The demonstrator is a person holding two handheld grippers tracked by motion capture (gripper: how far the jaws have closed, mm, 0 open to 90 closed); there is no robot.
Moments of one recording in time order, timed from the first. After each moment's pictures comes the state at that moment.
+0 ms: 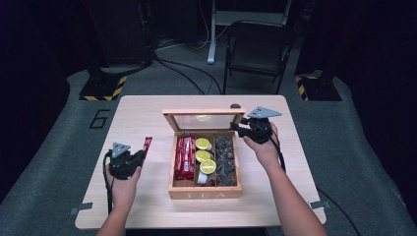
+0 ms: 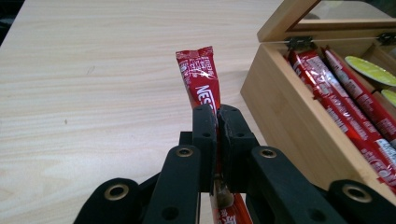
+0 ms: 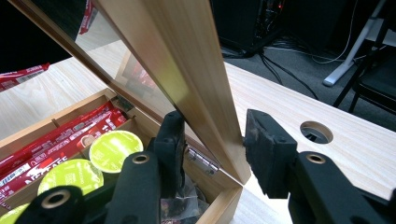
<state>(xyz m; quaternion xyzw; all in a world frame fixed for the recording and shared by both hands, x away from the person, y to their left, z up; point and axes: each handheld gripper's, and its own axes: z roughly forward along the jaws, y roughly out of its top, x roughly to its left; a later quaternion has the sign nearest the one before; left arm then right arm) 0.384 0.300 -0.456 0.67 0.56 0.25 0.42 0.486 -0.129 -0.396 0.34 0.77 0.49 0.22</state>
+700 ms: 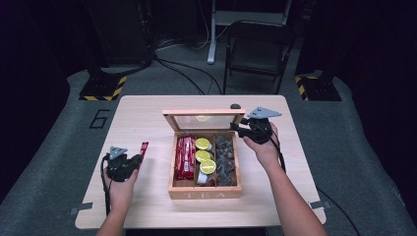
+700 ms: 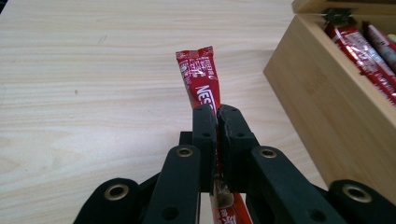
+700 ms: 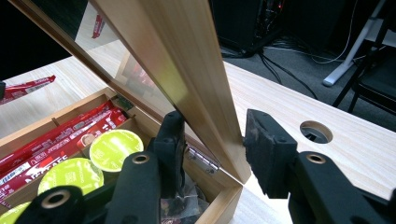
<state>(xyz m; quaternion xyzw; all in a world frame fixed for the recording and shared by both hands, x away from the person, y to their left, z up) 0.389 0.316 -0.480 0.66 0.58 0.24 0.40 0.485 -0.128 -0.397 0.34 0.77 0.49 0.22</state>
